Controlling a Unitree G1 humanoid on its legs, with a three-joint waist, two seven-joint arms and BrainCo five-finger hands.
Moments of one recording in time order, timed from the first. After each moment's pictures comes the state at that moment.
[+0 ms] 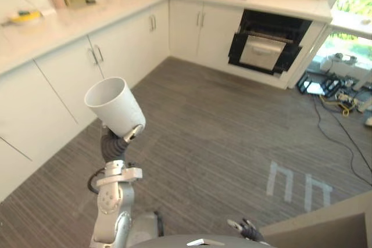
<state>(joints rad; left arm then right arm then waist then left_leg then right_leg) 0.26 0.02 -0.15 -0.21 -0.31 -0.38 0.21 0.14 -0.08 -0.17 1.04 0.33 -0.13 0.14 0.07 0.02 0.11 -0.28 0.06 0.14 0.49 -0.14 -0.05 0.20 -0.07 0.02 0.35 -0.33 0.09</state>
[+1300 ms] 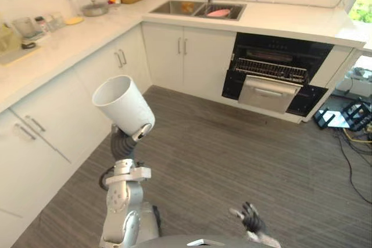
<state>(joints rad) 0.26 -0.05 -0.21 -0.26 -0.32 -0.37 0.17 0.20 -0.10 -0.11 0.79 0.40 -0.24 0.12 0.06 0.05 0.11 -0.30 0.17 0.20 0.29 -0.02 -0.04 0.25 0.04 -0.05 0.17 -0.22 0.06</state>
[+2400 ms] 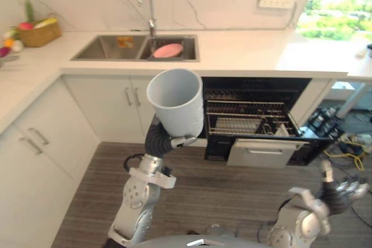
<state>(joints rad) 0.16 0.03 -0.48 -0.25 -0.27 -0.37 0.00 0.29 0.06 -0.36 -0.17 0.55 -0.60 -0.51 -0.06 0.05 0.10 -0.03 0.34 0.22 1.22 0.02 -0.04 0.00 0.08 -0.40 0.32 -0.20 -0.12</state>
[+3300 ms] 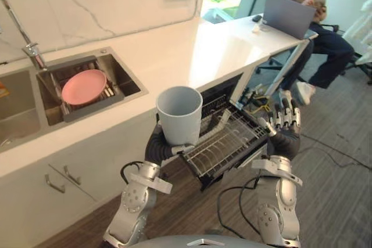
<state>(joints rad) 0.16 0.13 -0.46 -0.18 -0.22 -0.34 0.06 0.19 -0.01 -0.07 -0.35 0.50 -0.24 -0.10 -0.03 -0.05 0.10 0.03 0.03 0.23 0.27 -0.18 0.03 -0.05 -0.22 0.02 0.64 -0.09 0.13</state>
